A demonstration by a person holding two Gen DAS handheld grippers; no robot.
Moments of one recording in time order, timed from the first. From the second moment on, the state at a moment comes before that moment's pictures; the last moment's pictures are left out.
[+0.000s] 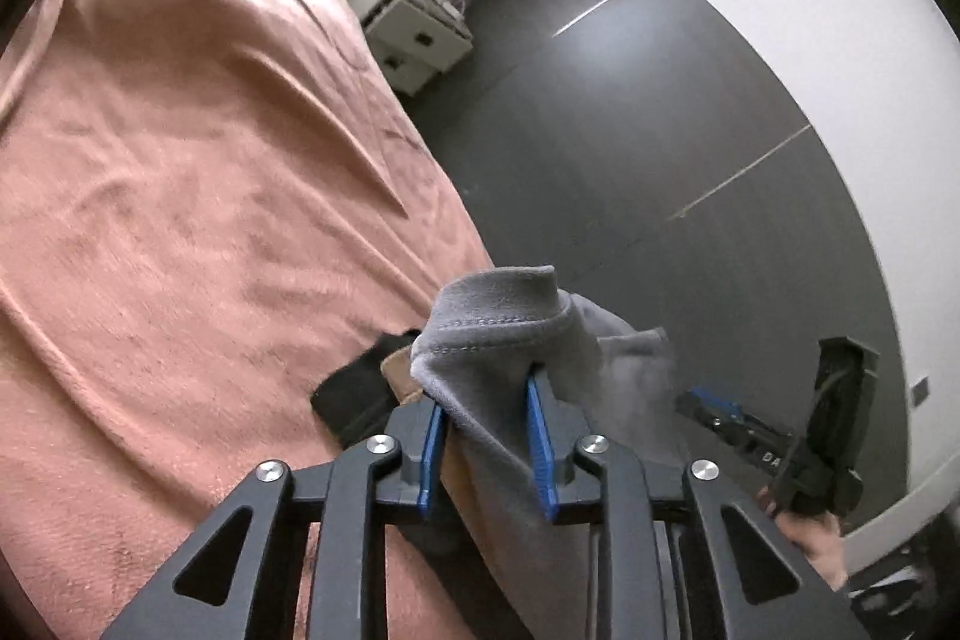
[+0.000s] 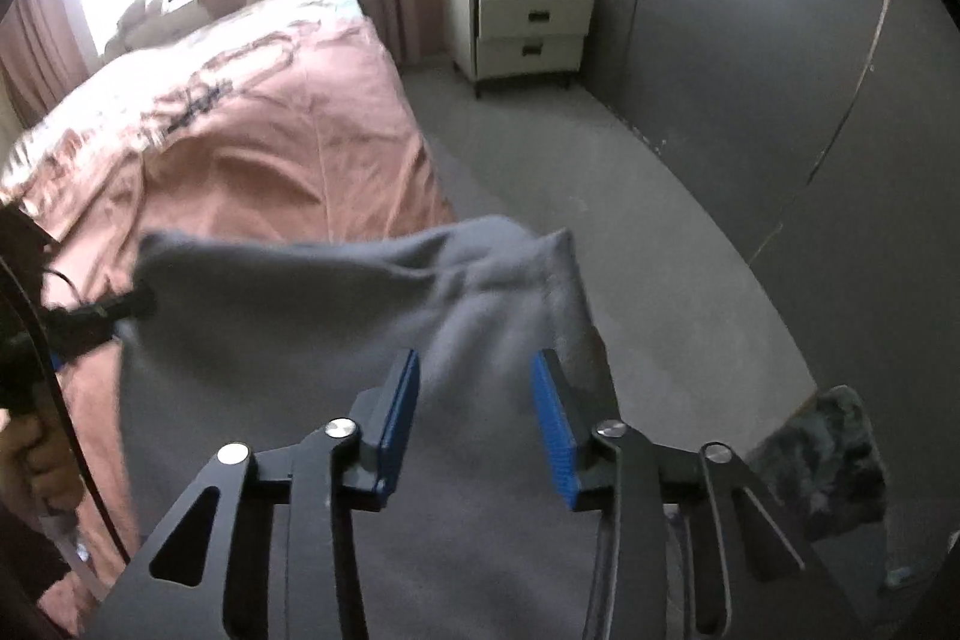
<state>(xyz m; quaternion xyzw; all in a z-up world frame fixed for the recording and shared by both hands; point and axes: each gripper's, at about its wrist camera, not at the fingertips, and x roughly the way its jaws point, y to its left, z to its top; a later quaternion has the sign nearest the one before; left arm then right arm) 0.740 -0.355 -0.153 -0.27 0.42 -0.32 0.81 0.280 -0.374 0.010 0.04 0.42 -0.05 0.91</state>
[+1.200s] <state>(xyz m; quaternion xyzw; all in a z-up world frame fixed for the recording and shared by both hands) 0.748 -0.370 -0.122 -0.07 0.40 -0.30 0.86 0.151 -0.429 -0.012 0.07 0.35 -0.05 0.93</state>
